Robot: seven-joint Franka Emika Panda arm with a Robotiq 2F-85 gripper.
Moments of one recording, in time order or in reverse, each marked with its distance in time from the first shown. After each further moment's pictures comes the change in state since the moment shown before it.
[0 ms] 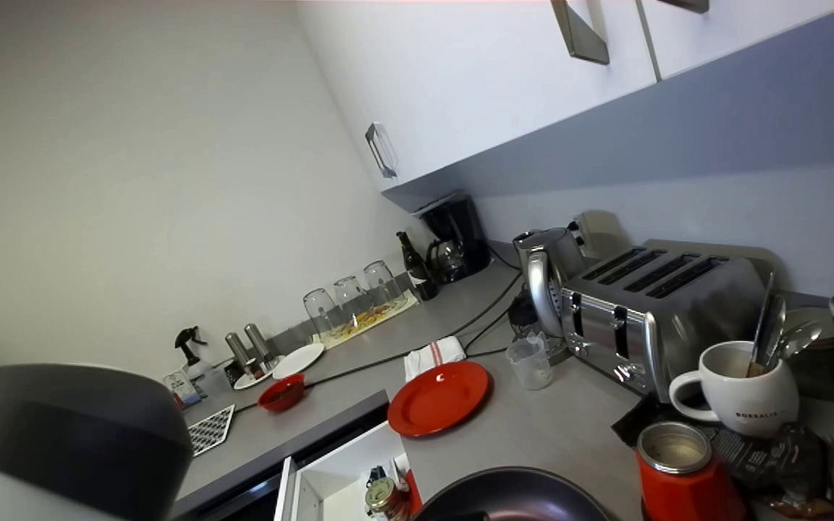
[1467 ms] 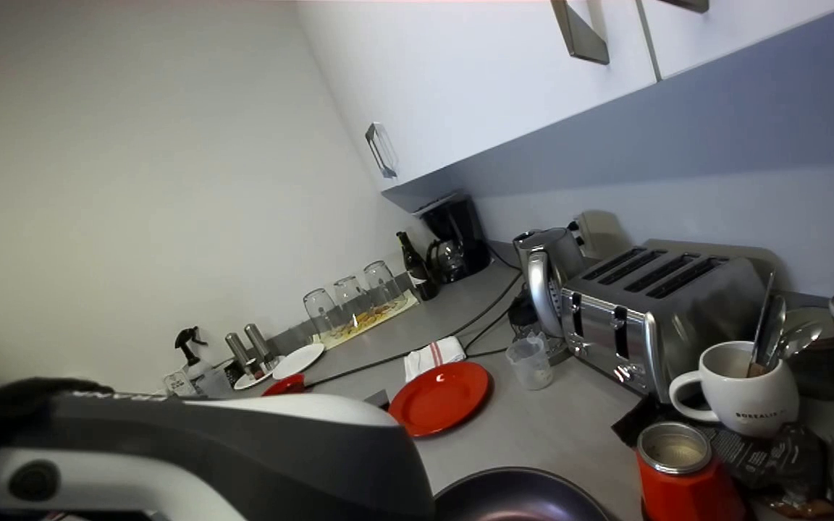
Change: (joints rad) arm -0.056 0.343 0.001 0.225 0.431 0.026 -0.001
